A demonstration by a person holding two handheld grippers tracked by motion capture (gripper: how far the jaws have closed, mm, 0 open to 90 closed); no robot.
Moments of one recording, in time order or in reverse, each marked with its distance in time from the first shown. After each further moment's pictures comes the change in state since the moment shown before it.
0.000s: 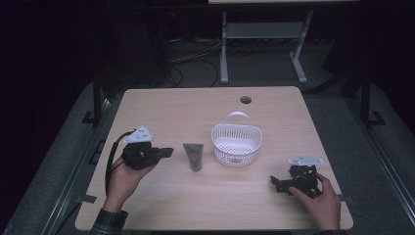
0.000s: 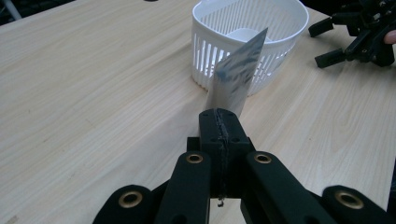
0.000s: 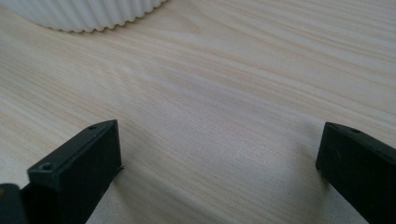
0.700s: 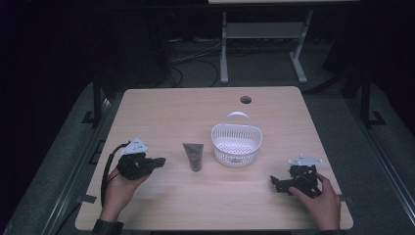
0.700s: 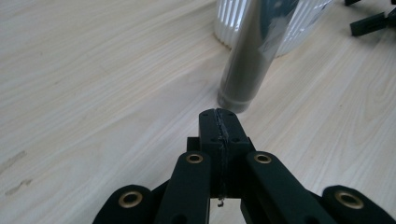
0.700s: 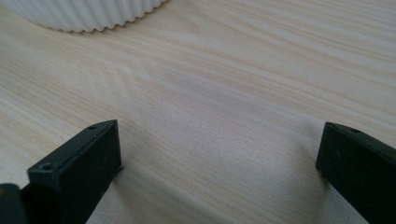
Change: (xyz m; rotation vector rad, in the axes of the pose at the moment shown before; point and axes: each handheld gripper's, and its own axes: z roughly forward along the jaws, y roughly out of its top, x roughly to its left) left arm 0.009 -0.041 0.002 0.051 0.058 -0.050; right arm 0.000 0.000 0.000 0.000 0.000 0.000
